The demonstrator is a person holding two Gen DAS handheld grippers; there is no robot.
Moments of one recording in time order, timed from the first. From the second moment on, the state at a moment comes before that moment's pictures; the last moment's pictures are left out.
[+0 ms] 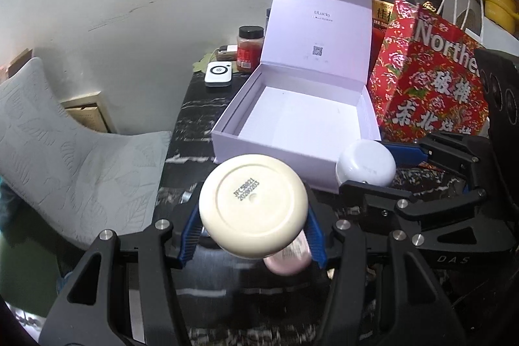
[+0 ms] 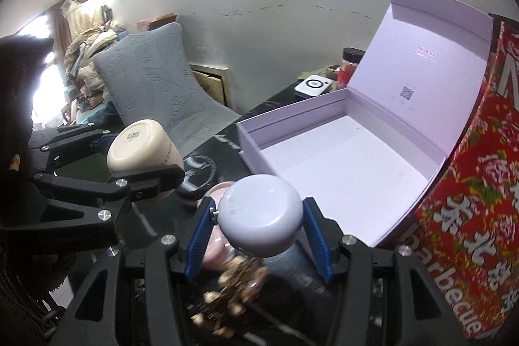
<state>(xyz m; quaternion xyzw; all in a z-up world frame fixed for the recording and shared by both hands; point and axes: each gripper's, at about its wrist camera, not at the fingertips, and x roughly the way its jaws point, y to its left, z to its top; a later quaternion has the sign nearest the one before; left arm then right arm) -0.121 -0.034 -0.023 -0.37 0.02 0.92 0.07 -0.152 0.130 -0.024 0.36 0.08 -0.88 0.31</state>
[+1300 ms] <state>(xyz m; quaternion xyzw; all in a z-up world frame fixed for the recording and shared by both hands) -0.330 -0.004 -0.054 -0.39 0.03 0.92 0.08 -0.330 0.131 -0.057 0.39 0.14 -0.89 0.18</state>
